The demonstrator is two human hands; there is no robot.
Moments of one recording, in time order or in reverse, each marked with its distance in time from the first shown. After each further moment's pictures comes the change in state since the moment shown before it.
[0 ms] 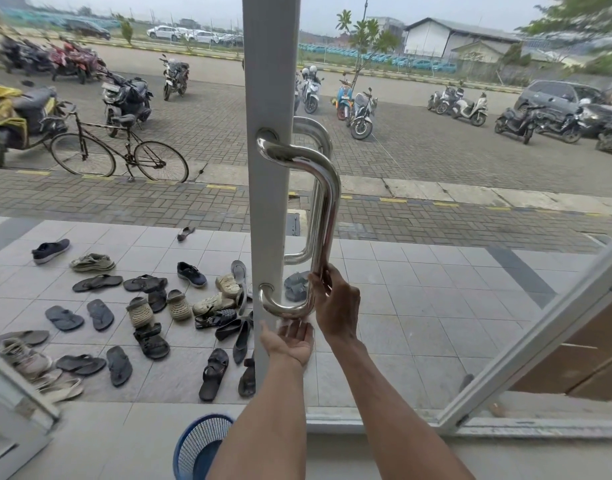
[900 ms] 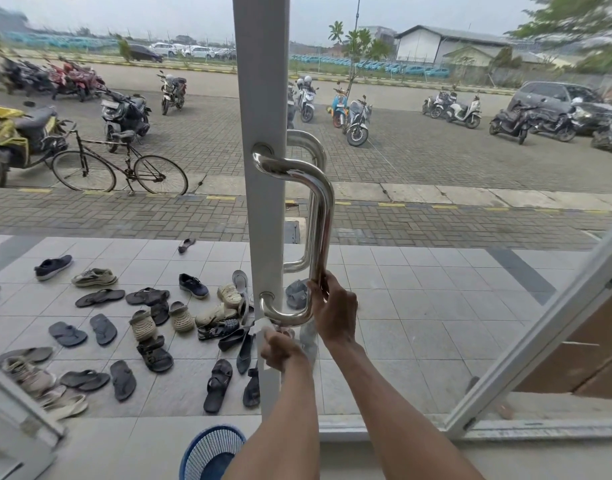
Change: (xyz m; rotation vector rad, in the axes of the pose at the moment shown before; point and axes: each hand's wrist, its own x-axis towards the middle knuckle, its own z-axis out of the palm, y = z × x) left_hand -0.039 -0.017 0.022 0.462 0.453 0.550; right_hand 0.000 0.000 0.002 -0.043 0.012 0.007
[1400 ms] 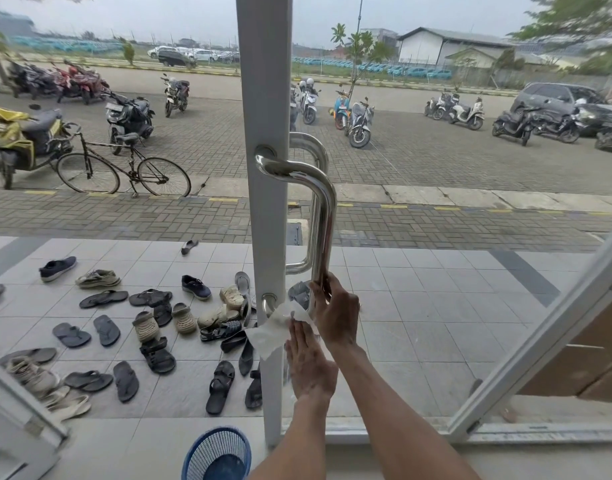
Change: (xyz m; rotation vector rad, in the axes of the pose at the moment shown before) left_hand 0.007 -0.056 -0.029 1.307 -0.504 0.959; right_hand -0.002 0.003 0.002 0.027 0.011 0.014
